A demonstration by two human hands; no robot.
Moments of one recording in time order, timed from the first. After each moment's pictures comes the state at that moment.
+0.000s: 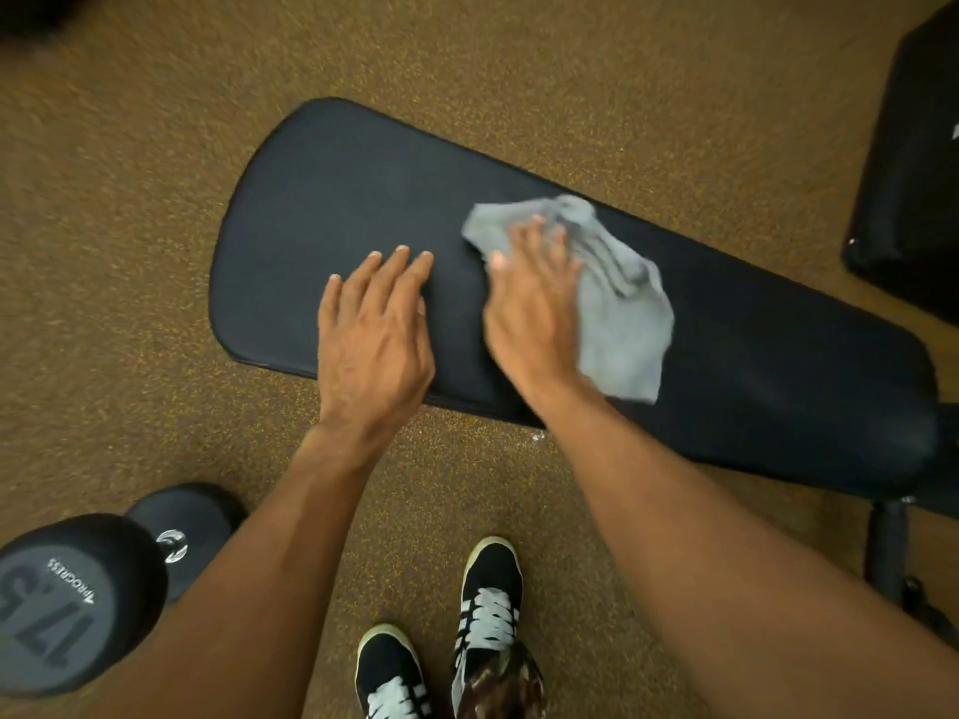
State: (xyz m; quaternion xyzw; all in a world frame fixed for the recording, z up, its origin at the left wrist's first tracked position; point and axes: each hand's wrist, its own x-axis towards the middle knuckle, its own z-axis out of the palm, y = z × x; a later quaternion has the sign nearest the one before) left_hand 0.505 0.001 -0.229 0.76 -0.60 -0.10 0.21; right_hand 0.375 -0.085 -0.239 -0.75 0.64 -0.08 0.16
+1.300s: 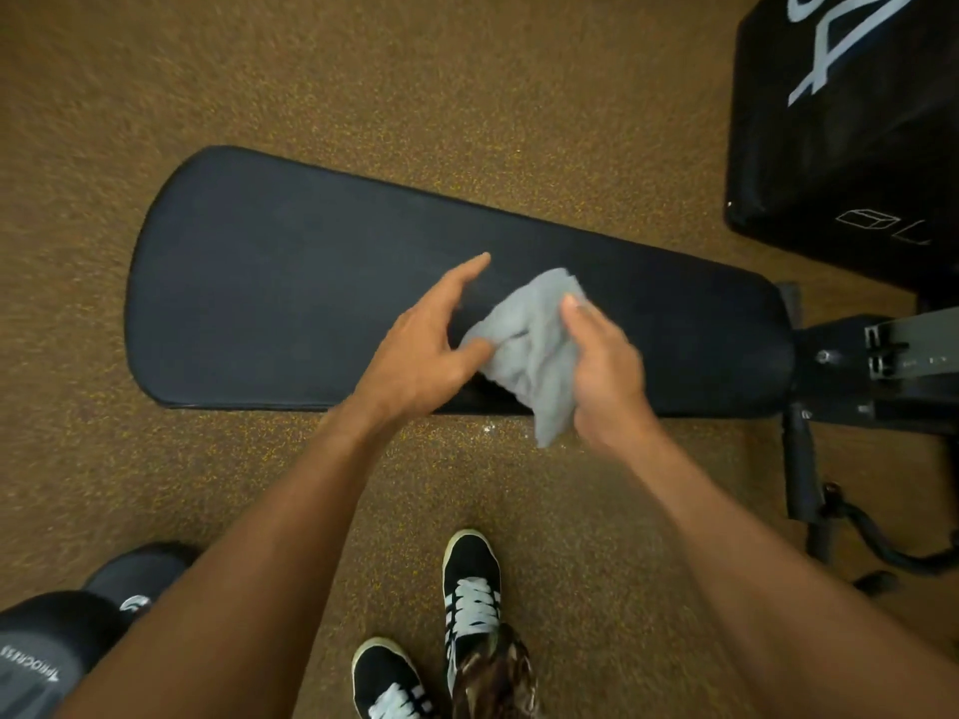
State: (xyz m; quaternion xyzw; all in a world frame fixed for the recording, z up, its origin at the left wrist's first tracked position) left_hand 0.436 -0.028 -0.171 0.55 -0.57 -0.55 0.28; right_hand 0.266 -0.024 -0.141 -0.33 0.65 -0.40 0.56
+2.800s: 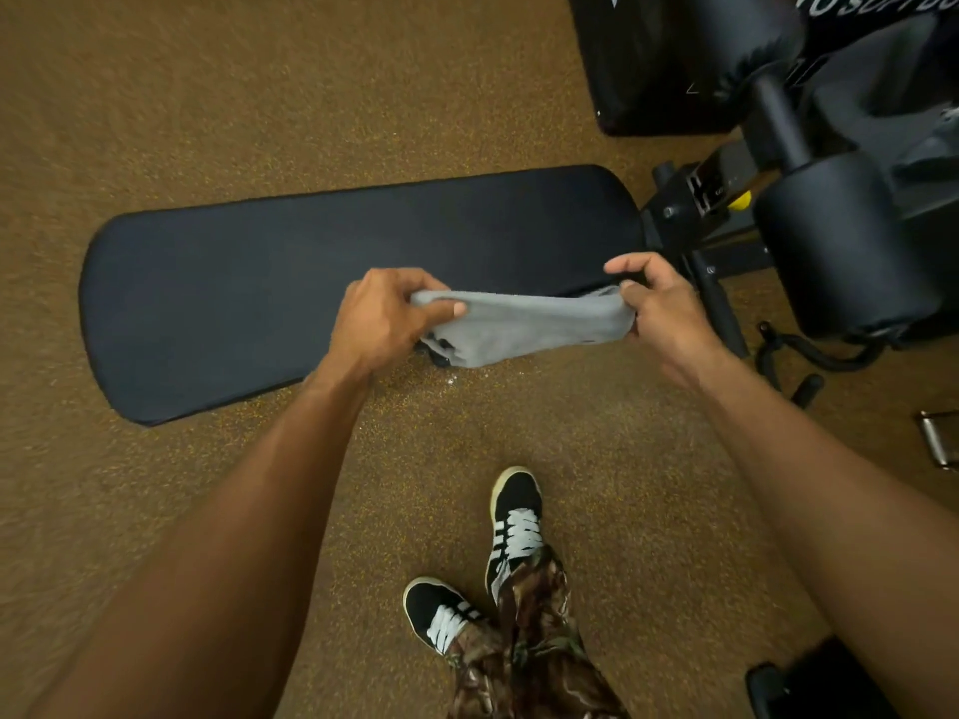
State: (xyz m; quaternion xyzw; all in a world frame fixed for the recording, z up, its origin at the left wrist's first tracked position) left_hand 0.371 0.013 -0.088 0.54 -0.67 -0.47 0.17; right_hand 0.093 0.081 -0.086 -0.33 0.79 -0.33 0.40
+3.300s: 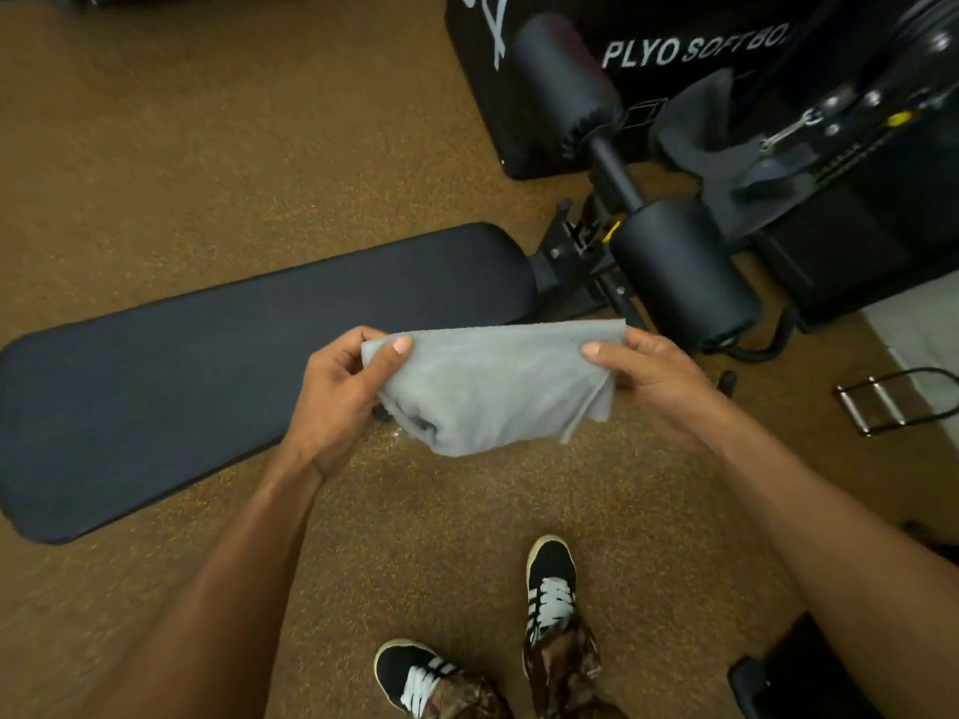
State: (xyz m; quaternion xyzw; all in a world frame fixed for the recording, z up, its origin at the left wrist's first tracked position) left_hand 0.299 0.048 -0.034 0.46 -0.51 -0.67 0.29; right_hand 0.022 0.155 0.003 -0.24 0.72 -0.38 0.53
